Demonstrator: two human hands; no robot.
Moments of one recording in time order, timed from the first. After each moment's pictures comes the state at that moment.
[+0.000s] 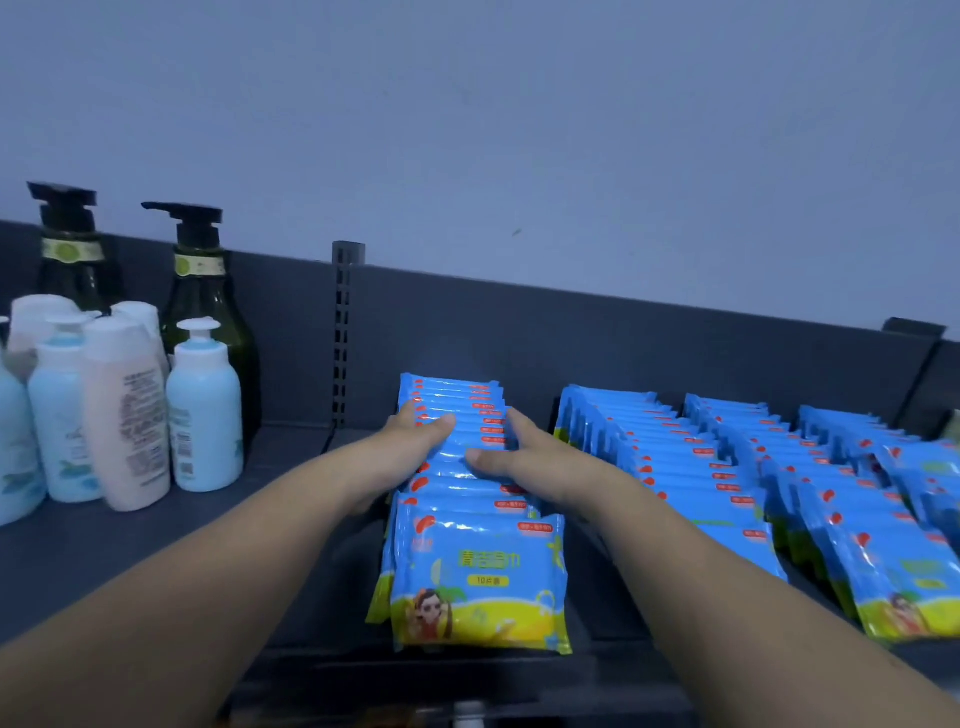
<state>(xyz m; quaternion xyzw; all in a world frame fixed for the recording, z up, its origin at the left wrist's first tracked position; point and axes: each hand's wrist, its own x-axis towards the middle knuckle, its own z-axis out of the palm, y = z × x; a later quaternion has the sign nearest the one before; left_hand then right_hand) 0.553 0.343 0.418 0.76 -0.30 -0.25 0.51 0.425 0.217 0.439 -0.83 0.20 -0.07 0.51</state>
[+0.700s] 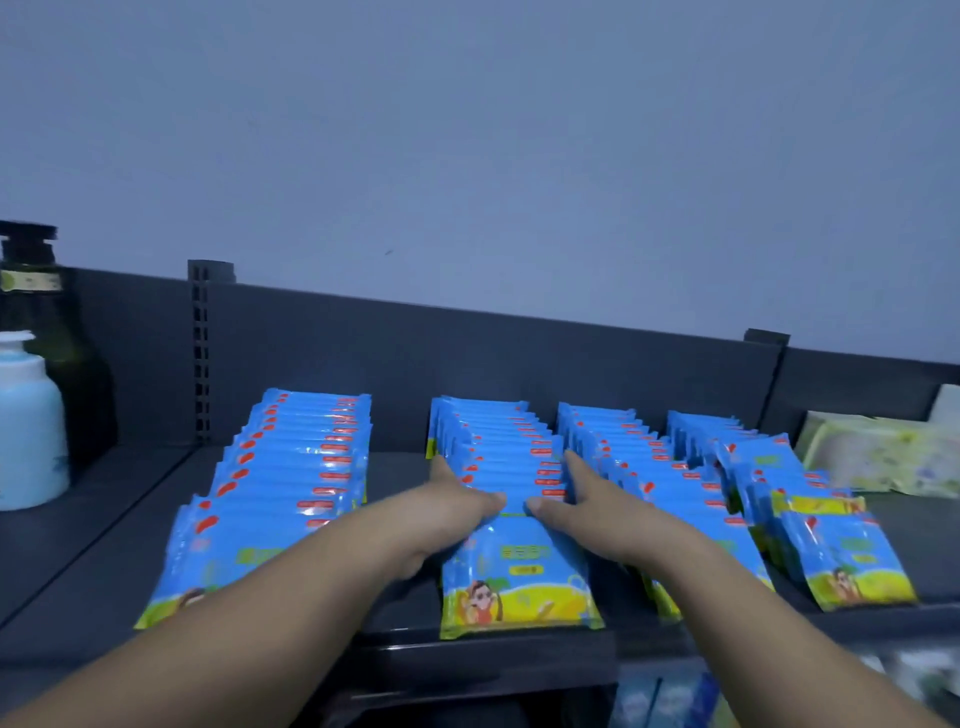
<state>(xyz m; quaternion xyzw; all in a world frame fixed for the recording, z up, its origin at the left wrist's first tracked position) 0.379 0.223 0.420 0.75 -0.31 -0.30 0.51 0.246 0.108 0.445 -0.89 0.29 -0.12 0.33</state>
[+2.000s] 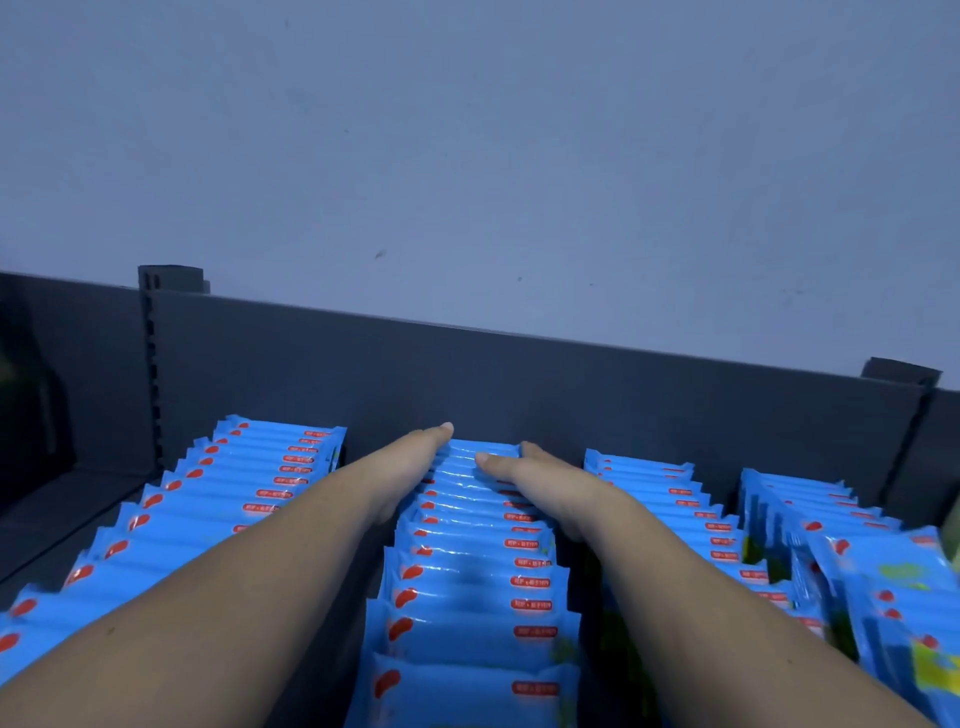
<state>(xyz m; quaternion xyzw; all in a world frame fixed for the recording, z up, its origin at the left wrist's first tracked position) 0.489 0.114 0.447 0.77 -0.16 -0.28 0.55 0.382 -0.016 0.458 -0.83 0.29 -0.04 0.48</state>
